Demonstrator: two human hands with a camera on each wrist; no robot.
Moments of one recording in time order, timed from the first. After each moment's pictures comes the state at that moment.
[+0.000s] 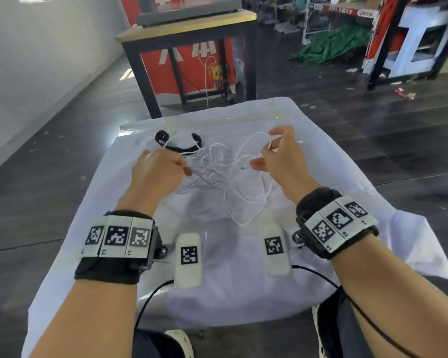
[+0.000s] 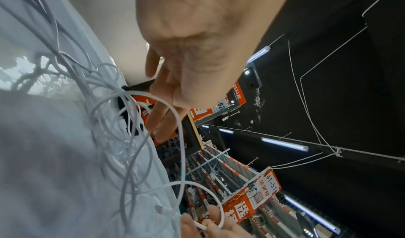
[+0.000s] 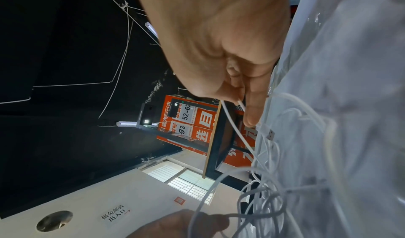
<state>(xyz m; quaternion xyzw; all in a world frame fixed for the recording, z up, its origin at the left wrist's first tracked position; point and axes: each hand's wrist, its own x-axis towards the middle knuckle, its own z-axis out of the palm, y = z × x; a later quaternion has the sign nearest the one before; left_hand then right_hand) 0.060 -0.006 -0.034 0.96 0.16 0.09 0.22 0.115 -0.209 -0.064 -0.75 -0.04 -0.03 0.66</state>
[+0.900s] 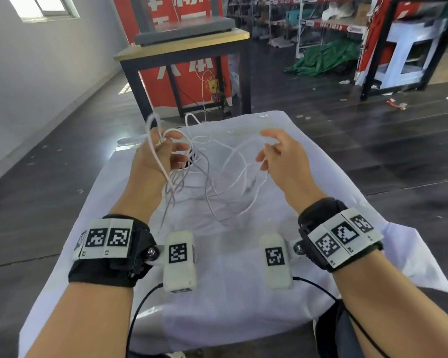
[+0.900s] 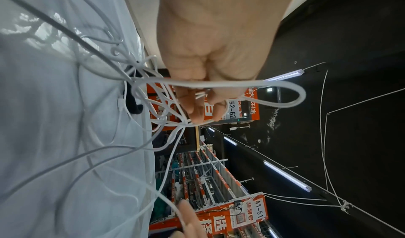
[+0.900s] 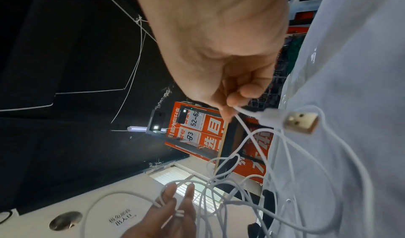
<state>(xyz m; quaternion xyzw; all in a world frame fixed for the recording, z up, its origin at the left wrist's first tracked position) 0.081 -0.010 -0.023 0.74 0.05 0.22 0.64 0.119 -0.222 -0.050 -0.79 -0.08 -0.12 0.59</state>
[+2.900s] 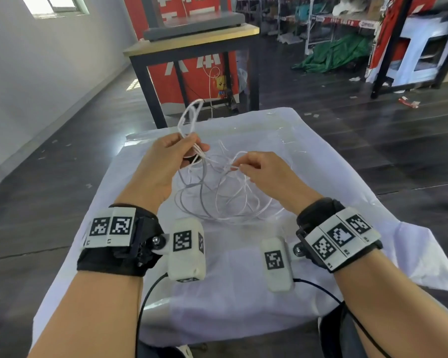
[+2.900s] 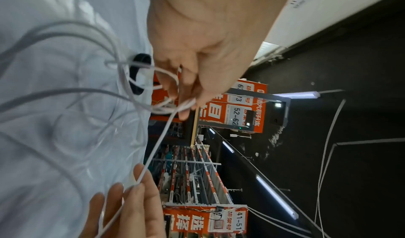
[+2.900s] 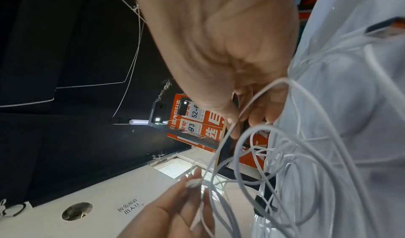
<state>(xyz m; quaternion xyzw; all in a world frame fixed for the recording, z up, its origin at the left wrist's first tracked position) 0.072 -0.018 -0.010 0.77 0.09 0.12 0.62 0.111 -0.197 -0.057 -0.84 -0.19 0.01 0.50</state>
